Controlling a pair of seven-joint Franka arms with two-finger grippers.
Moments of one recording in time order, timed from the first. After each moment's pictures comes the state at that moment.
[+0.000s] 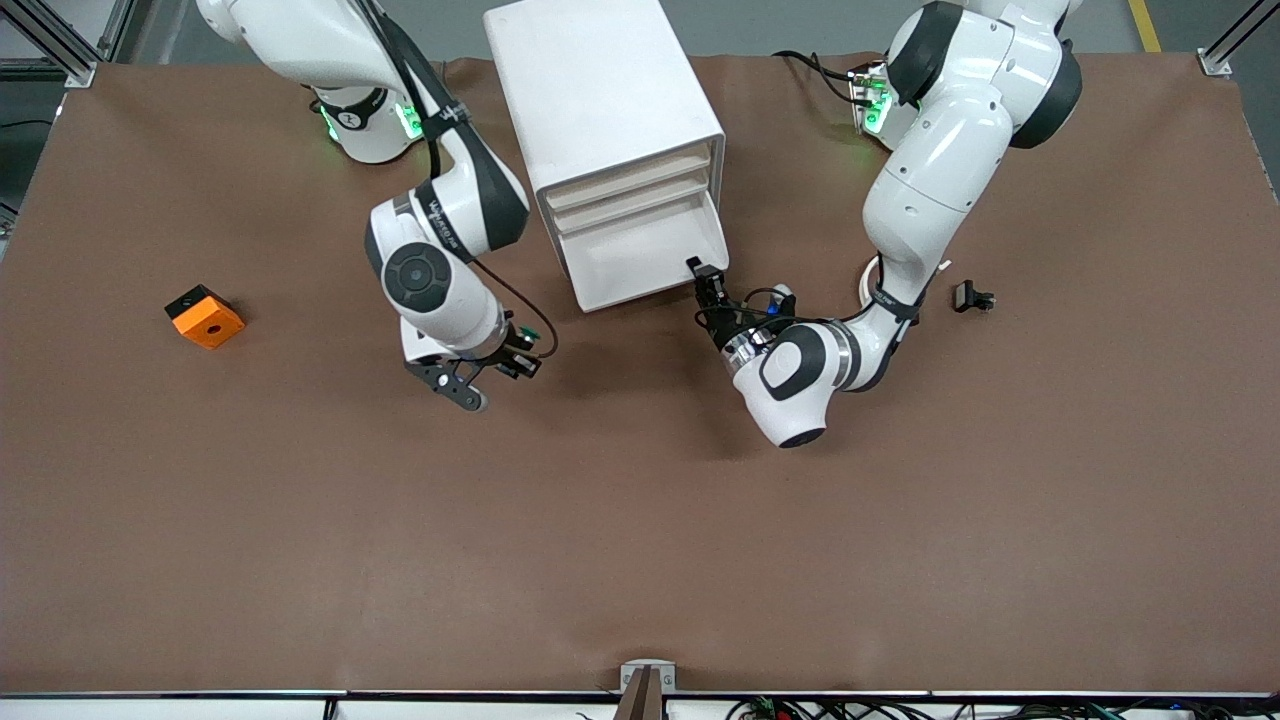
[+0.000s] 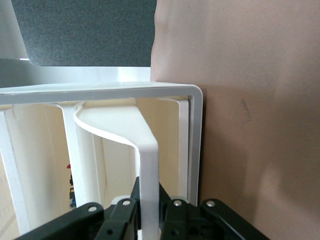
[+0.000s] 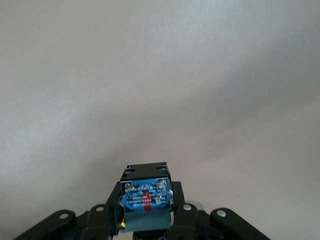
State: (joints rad) left arm -0.34 1.00 -0.19 -1.42 -0.80 1.41 -2.20; right arm 0.61 0.42 -0.07 -1.85 0.17 2.21 1.06
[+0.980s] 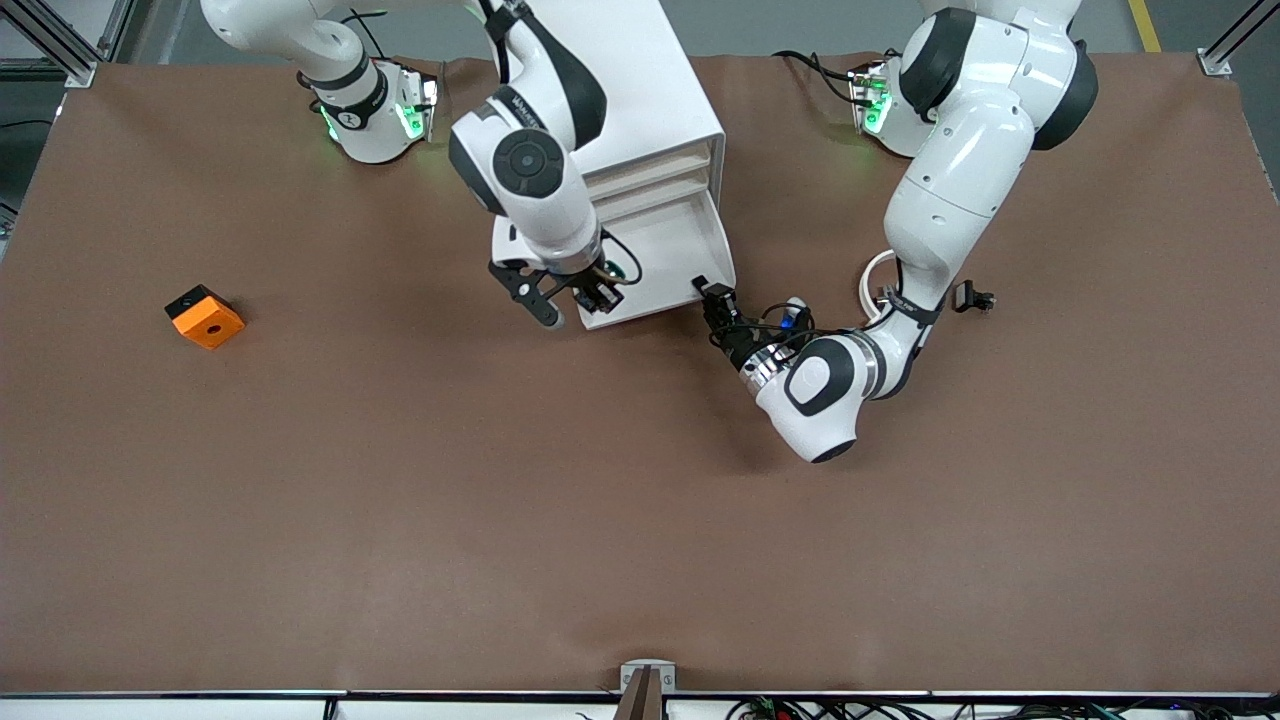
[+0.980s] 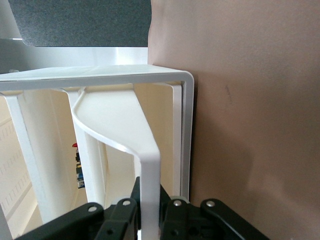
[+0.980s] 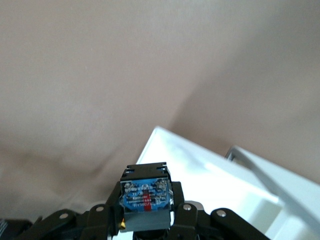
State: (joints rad) left arm -0.30 1.00 -0.18 -1.41 -0.84 1.43 -2.20; right arm 0.84 0.34 -0.07 -1.81 0.17 2.16 1.50
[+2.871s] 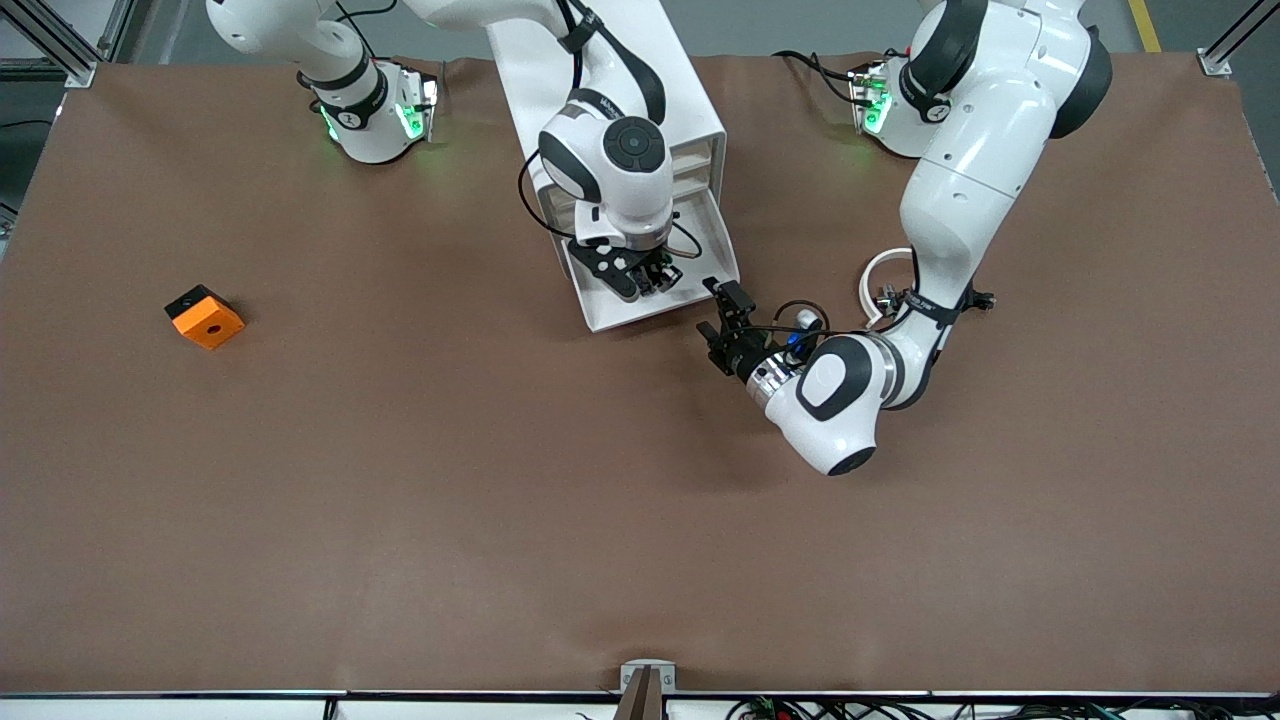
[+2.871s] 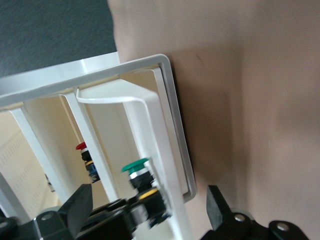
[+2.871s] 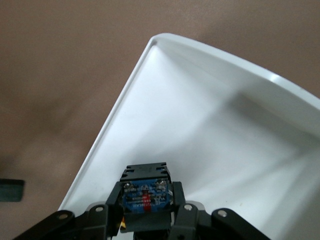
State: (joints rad) left arm -0.28 0.94 -0.19 -1.34 -0.78 1.46 -1.99; right arm 1.00 0.50 -0.07 -1.79 0.09 2.29 1.60
